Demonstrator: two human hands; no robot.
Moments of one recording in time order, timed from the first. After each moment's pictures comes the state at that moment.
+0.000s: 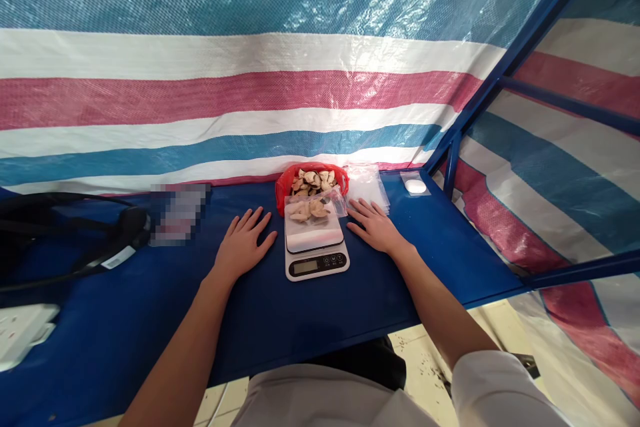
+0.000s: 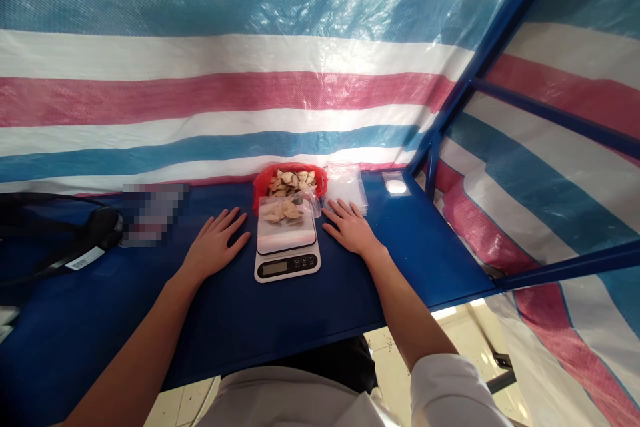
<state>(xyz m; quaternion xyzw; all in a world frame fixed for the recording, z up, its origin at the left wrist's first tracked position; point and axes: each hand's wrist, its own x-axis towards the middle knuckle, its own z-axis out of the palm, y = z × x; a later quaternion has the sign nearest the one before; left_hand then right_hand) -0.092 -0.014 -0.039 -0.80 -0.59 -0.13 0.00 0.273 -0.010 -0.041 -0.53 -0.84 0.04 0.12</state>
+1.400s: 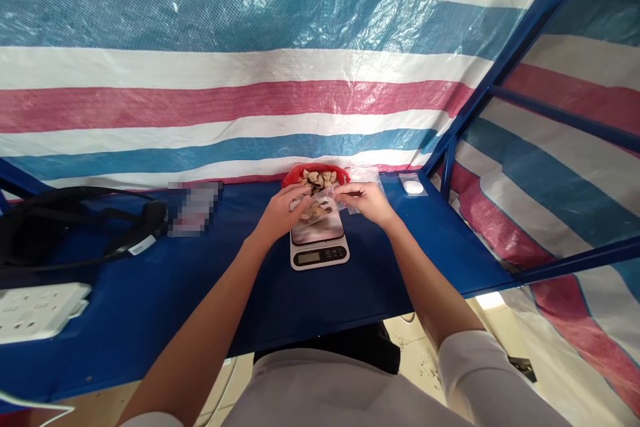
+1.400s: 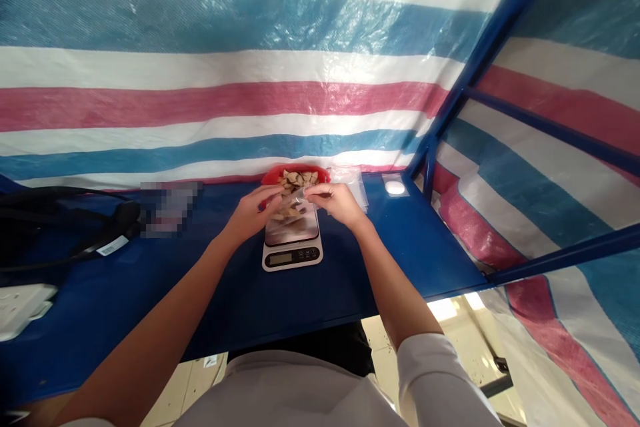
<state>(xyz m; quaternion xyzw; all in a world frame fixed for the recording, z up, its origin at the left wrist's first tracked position) -0.013 0.004 0.029 -0.78 -0.44 -0.40 -0.17 0.232 0.010 0.036 -0.41 -0.69 0.39 0.46</state>
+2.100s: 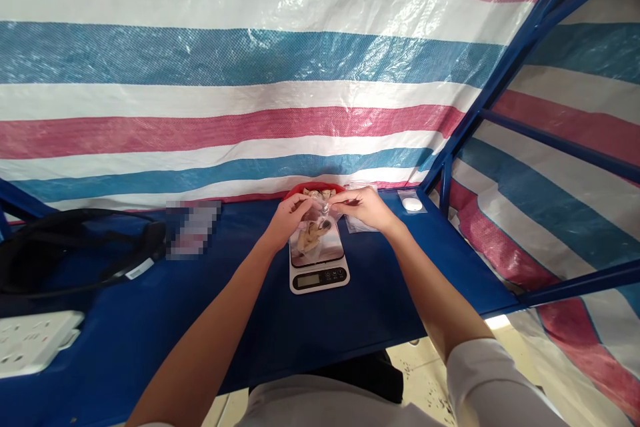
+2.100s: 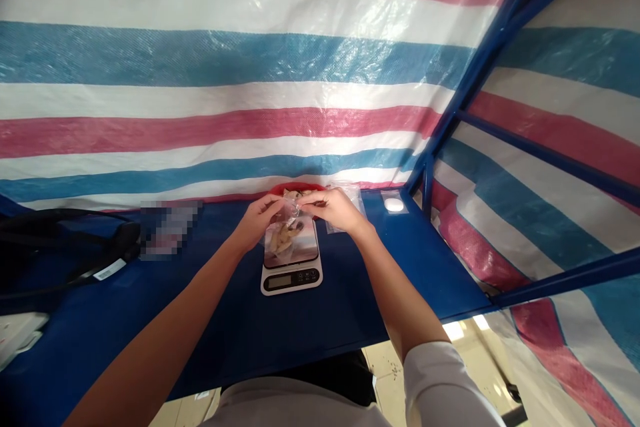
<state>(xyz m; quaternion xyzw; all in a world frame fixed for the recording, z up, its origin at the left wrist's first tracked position) 0.007 0.021 0.054 -0.60 -0.41 -0.47 -0.50 0.230 0.024 0.076 -0.36 -0.77 0.33 0.42</state>
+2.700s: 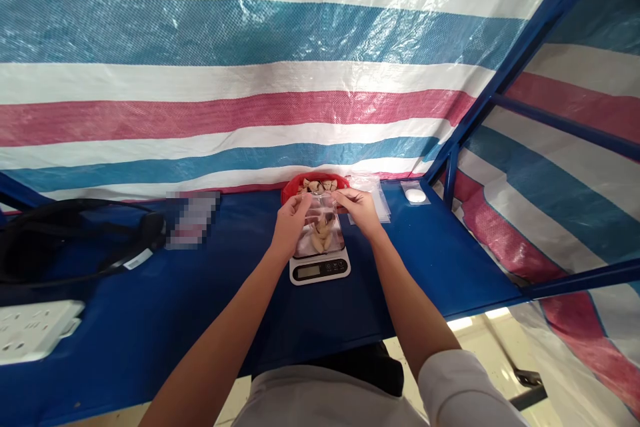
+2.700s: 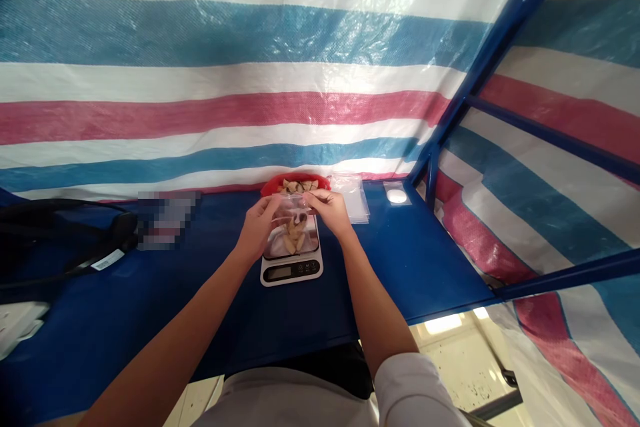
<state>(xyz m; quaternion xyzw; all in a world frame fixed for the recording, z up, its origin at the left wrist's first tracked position) 0.031 -0.008 0.042 -0.42 -0.46 -0.56 -0.55 0.202 0.022 0.024 -0.42 -0.51 0.50 0.57</state>
